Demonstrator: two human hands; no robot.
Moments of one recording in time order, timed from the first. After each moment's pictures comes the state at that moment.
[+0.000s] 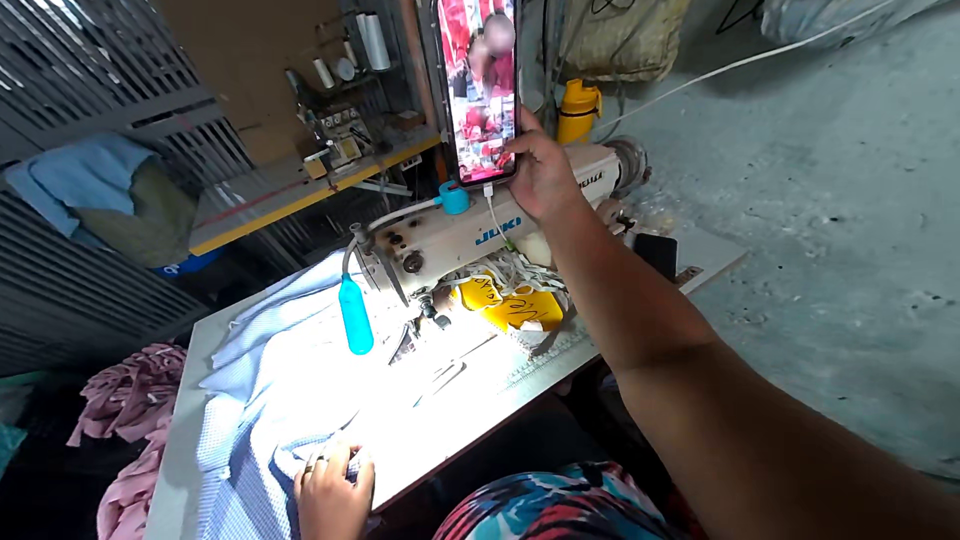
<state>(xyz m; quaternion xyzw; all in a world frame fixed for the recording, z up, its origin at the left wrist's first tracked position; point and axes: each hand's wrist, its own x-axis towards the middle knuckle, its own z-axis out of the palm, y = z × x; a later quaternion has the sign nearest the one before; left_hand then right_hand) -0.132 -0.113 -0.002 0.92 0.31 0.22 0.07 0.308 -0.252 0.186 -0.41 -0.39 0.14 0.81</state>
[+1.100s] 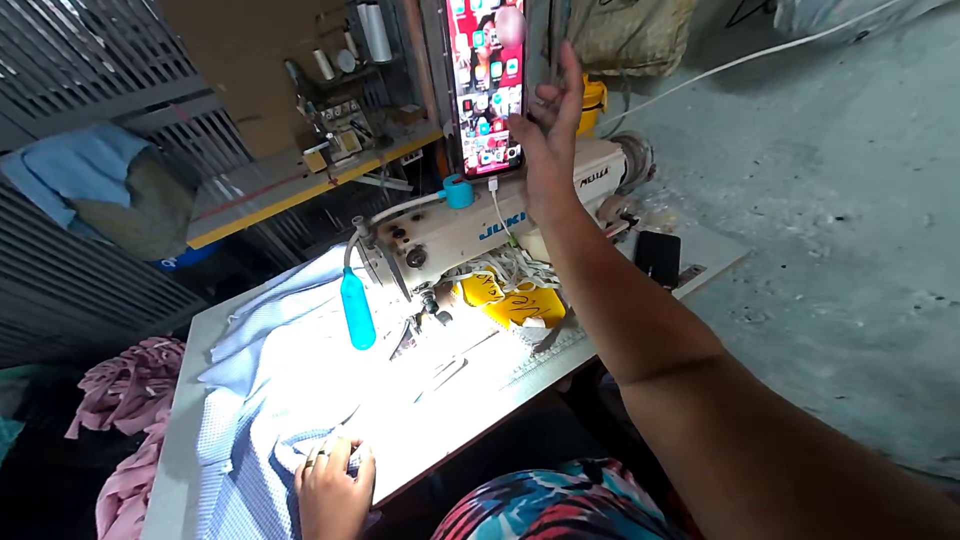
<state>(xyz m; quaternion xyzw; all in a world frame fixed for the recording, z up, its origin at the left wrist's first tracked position) -0.132 -0.111 -0.008 0.92 0.30 0.23 0.06 0.299 -0.241 0.188 -0.54 -0.33 -0.22 0.74</state>
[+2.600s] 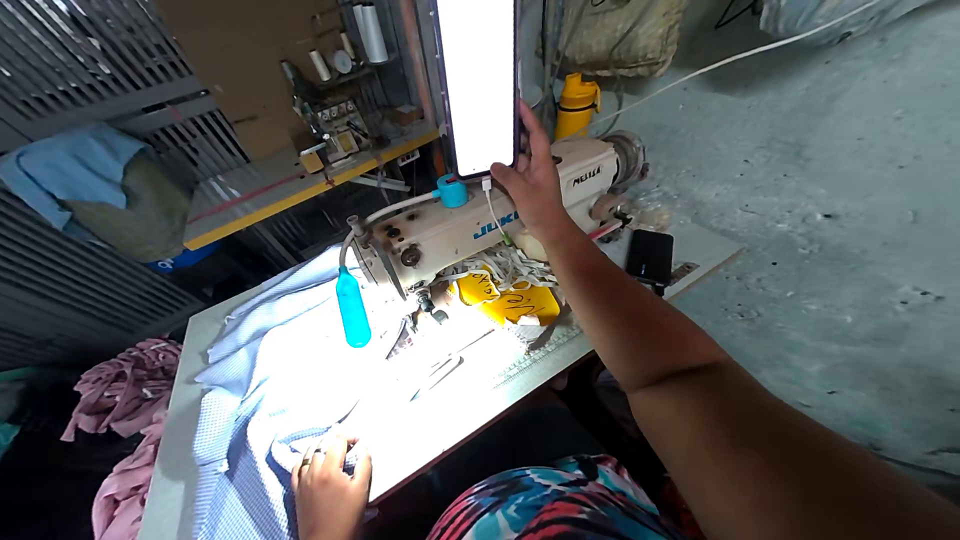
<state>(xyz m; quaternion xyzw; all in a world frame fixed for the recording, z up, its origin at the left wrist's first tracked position) -0.131 -0.112 -0.005 0.92 0.31 0.22 0.07 0.284 -0.256 0.159 -0.52 -0.44 -0.07 0.73</state>
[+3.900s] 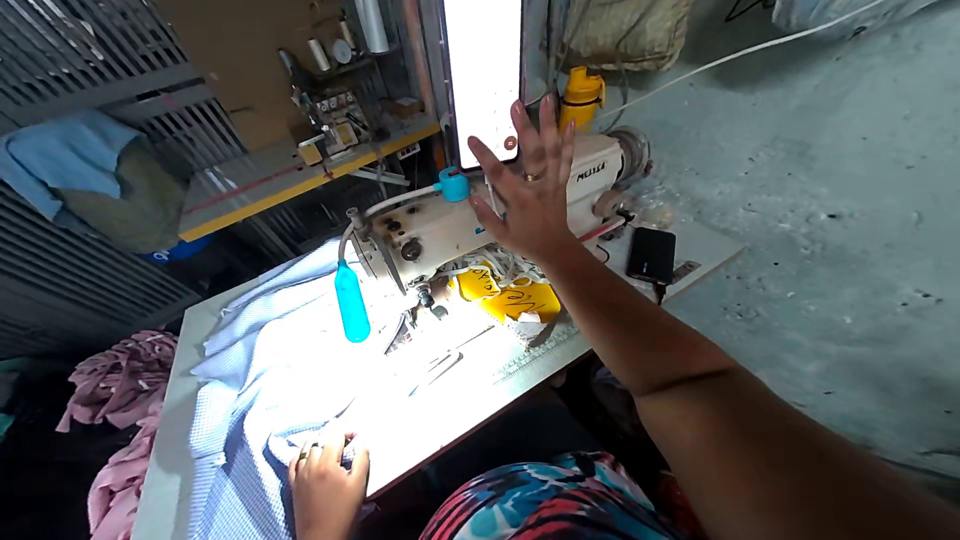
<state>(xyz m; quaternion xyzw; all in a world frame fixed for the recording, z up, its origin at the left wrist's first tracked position) -0.130 -0.113 -0.003 0.92 0.31 0.22 0.08 0.263 -0.263 0.145 -0.70 -0.43 -0.48 0.29</state>
